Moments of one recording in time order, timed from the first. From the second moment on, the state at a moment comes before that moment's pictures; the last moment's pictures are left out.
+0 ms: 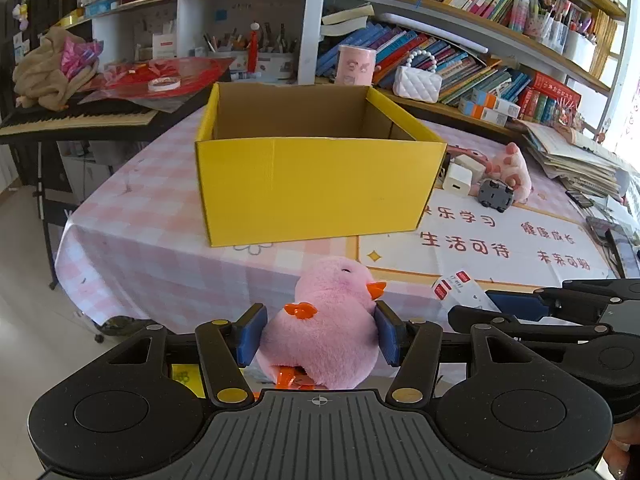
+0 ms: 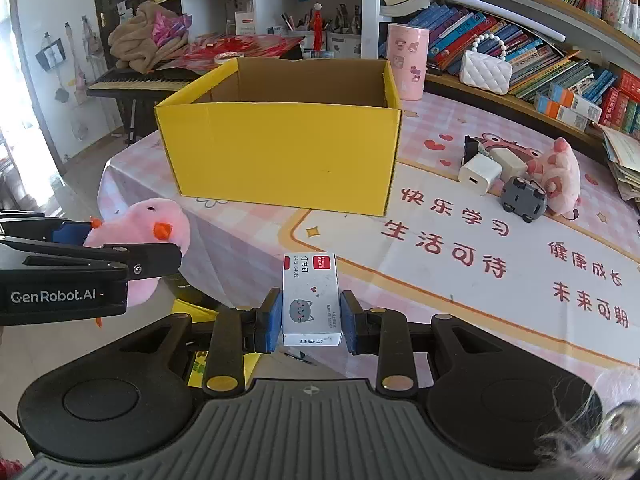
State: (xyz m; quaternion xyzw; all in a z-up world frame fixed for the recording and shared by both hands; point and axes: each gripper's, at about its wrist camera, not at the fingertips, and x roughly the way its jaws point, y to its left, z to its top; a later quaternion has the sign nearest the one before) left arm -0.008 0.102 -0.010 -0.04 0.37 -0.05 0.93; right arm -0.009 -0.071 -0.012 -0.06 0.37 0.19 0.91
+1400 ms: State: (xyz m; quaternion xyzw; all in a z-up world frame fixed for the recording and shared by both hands) left arm 0.101 0.125 0.063 -0.07 0.24 -0.02 0.97; right arm 0.124 -0.034 0.057 -0.07 0.26 0.20 0.94
